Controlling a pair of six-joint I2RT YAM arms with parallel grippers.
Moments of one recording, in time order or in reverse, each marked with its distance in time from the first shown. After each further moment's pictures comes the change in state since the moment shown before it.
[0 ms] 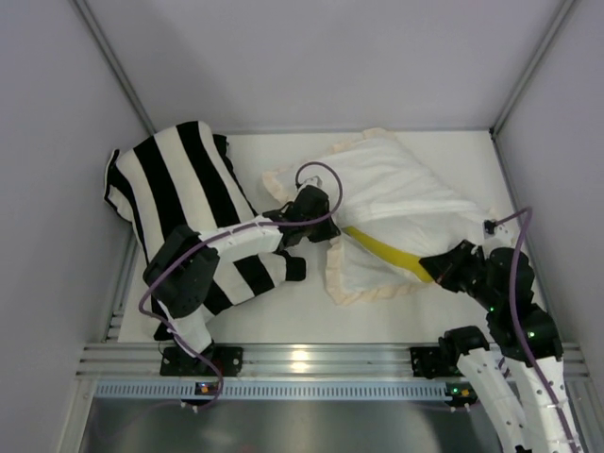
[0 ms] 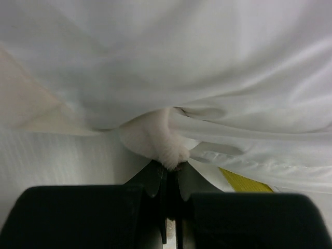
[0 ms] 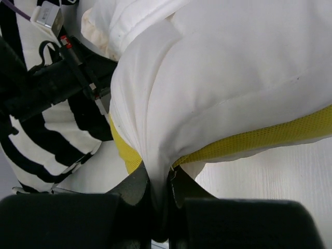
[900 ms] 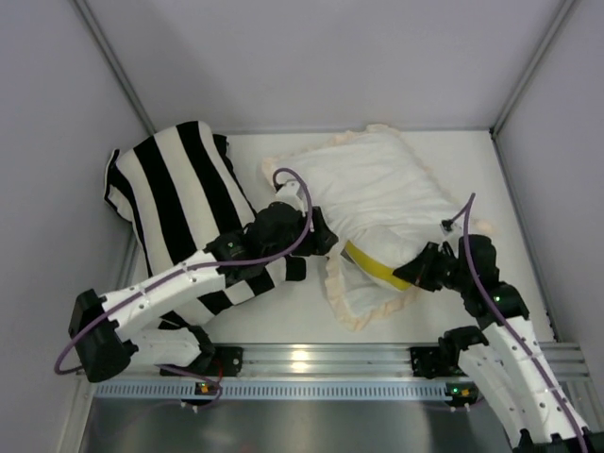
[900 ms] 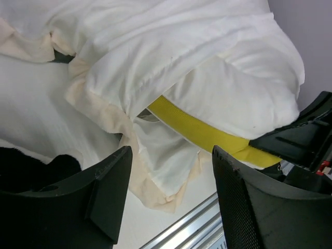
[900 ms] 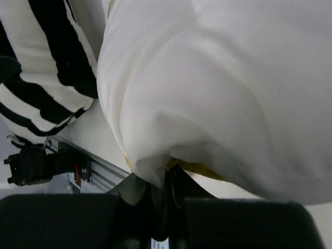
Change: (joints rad) left arm -0.145 -0.516 -0.128 -0.181 -0.074 0.137; right arm 0.004 0.164 -0.185 0.167 -0.242 -0.053
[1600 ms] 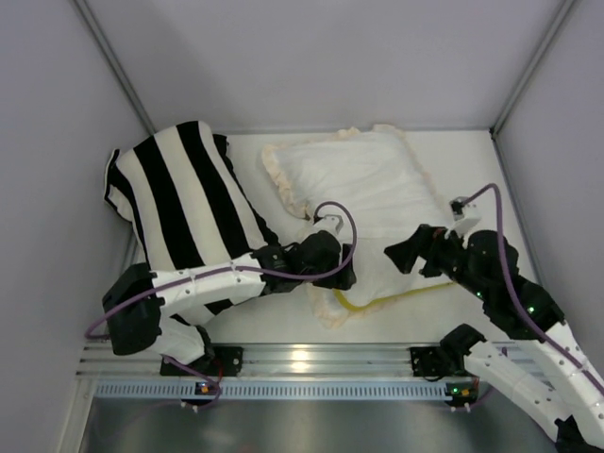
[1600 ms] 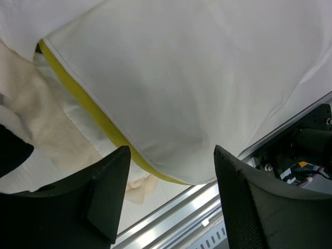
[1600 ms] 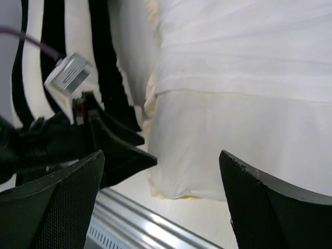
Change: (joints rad) left arm -0.182 0.200 -0.009 -0.052 -0.028 -0.071; right arm 0.399 0.035 0.277 0.001 0.346 -0.052
